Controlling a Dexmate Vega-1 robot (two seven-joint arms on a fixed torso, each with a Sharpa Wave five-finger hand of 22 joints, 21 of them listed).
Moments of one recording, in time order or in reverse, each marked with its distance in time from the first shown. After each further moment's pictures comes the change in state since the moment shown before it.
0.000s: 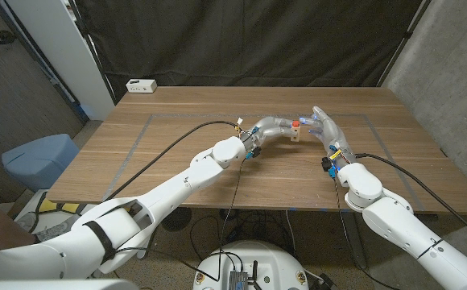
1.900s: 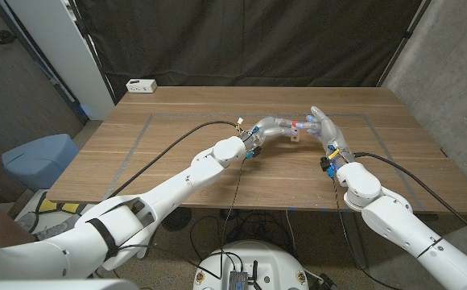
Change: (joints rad) left arm -0.017 -0.019 0.003 0.043 -0.010 -0.007 -0.011; left_hand 0.001 -0.001 0.000 0.000 0.000 0.000 0.000 0.000 0.000 0.002 0.002 0.000 0.000 0.000 0.000 0.000 0.000 0.000 0.000 0.000 0.000; right arm 0.004 -0.006 -0.010 -0.018 -0.008 -0.025 -0.020; right_hand 0.010 0.020 0.007 -0.007 0.000 0.314 0.048 0.082 -0.007 0.178 -0.005 0.034 -0.002 0.085 -0.030 0.020 -0.007 0.042 -0.009 0.005 0.000
